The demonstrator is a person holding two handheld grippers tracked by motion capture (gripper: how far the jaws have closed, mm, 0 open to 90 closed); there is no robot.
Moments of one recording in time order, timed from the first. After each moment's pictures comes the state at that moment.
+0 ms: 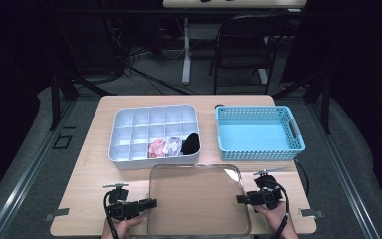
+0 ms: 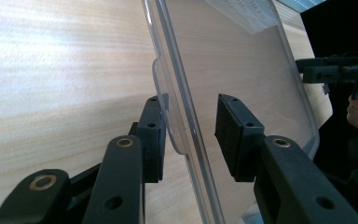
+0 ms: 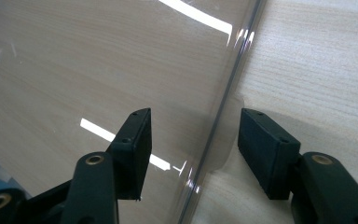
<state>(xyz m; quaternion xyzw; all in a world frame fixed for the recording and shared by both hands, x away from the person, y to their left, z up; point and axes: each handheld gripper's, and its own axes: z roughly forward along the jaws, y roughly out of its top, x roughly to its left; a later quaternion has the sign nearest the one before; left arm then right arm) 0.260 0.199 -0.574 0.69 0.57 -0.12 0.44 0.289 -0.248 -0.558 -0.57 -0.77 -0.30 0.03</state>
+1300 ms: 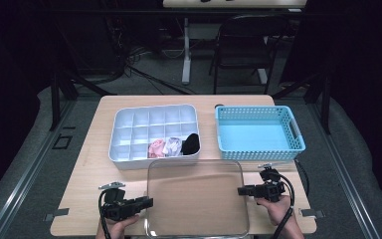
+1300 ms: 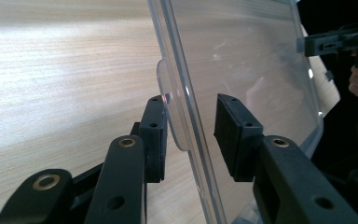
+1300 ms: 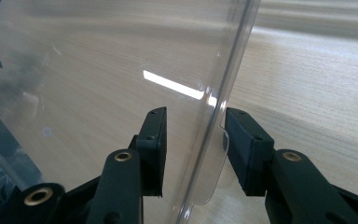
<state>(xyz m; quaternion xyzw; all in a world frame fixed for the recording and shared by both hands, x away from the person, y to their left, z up) 0.253 0.206 -0.557 0.72 0.53 -0.07 0.44 0.304 -0.261 -0.551 -0.55 -0.75 -0.36 0.06</state>
